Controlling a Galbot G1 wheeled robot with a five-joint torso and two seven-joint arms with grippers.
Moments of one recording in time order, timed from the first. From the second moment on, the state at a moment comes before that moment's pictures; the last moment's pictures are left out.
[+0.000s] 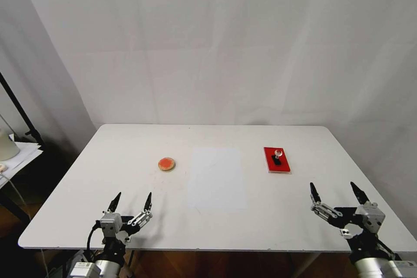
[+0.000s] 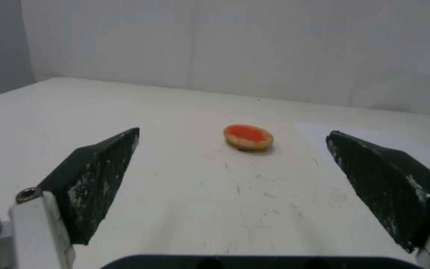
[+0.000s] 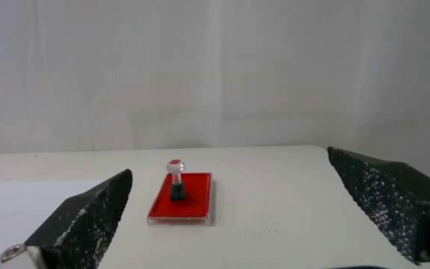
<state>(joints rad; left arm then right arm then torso) 1.66 -1.23 -0.53 -2.09 -0.38 -0.22 -0.07 -1.83 0.93 0.63 2.28 0.41 0.16 0.39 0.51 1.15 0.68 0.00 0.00</state>
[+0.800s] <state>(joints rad) 1.66 -1.23 -0.53 -2.09 -0.38 -0.22 -0.07 -1.71 0.85 0.62 2.25 0.47 0.12 0.40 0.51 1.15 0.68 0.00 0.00</state>
